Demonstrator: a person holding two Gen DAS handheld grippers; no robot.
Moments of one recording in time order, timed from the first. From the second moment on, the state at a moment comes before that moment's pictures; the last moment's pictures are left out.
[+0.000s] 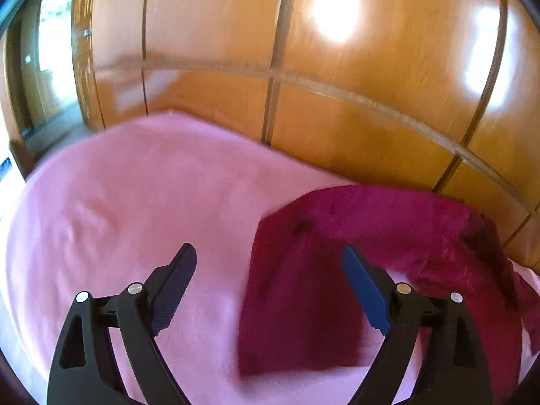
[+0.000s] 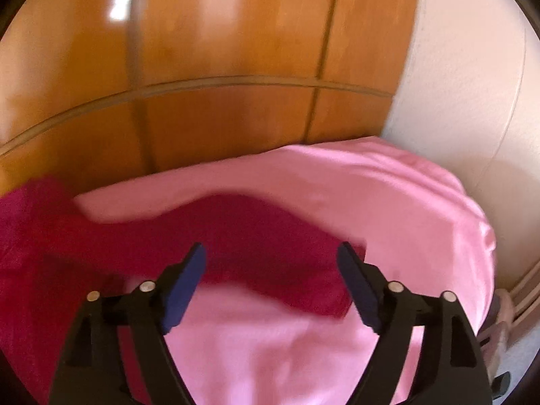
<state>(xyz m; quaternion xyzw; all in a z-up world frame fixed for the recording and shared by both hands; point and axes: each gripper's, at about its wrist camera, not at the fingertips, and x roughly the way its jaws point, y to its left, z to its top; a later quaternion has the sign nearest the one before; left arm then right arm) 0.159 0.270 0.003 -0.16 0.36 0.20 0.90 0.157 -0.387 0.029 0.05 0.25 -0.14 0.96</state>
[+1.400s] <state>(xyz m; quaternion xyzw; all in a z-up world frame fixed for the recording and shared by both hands) 0.006 0.090 -0.007 -0.10 0.37 -0.19 0.90 0.083 -0.290 -0.022 0.08 0.35 0.11 0.93</state>
